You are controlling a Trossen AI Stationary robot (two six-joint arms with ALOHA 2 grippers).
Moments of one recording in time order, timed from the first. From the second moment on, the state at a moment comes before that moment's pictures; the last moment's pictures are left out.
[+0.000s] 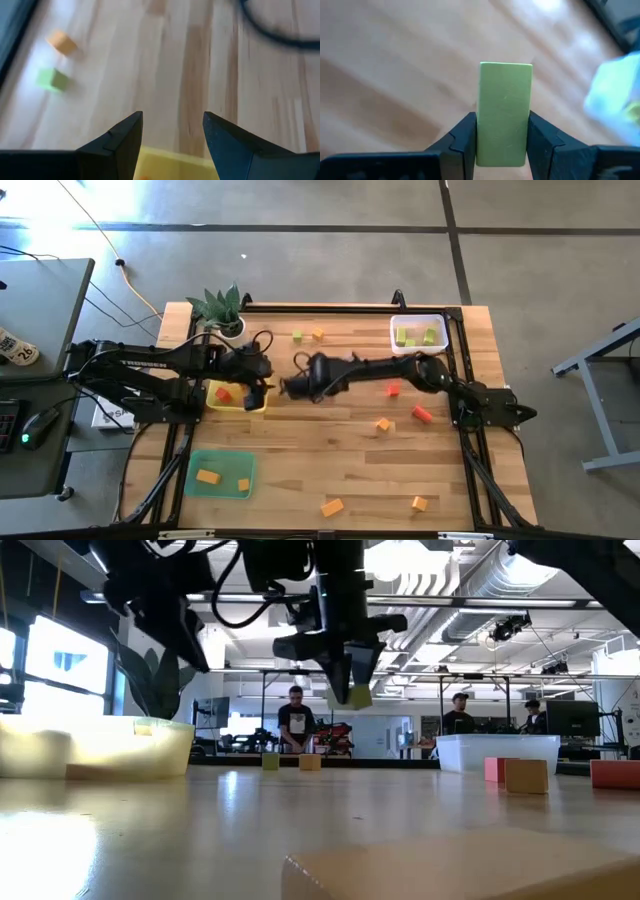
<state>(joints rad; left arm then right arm) 0.19 1.09 0.76 -0.57 -0.14 0.02 0.04 2.35 2.23 -1.57 0.51 0.97</state>
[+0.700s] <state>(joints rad) 0.33 1.09 0.76 -0.17 -0.19 0.12 -0.31 2.16 2.23 -1.57 0.78 0.44</state>
